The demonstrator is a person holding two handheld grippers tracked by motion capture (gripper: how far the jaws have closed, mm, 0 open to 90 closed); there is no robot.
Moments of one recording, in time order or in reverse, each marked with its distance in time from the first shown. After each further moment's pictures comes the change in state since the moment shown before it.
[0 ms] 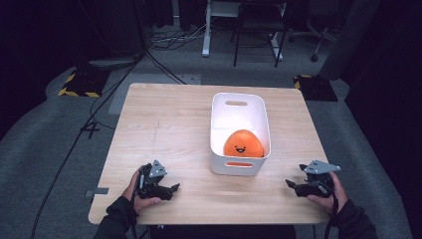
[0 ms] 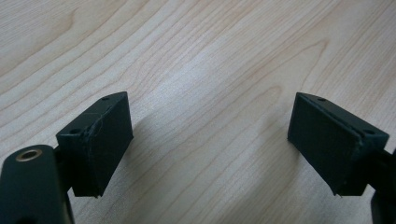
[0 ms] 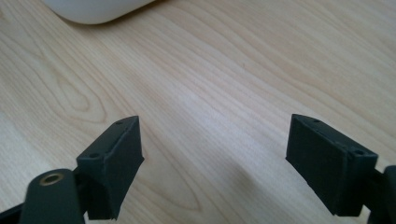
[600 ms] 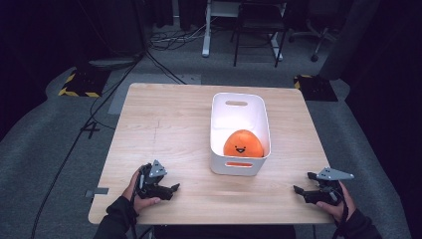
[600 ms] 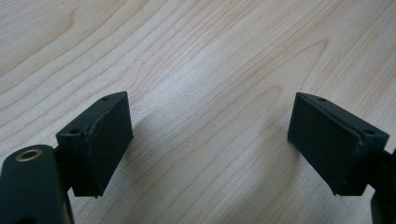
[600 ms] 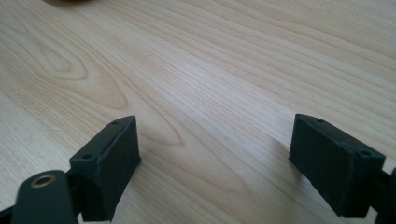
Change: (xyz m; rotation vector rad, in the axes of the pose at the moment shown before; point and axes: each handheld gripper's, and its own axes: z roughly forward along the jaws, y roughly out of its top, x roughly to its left) left arm 0.000 0.000 0.000 0.001 -0.001 -0.002; right arm -0.015 -0.042 -0.008 -0.033 0.037 0.142
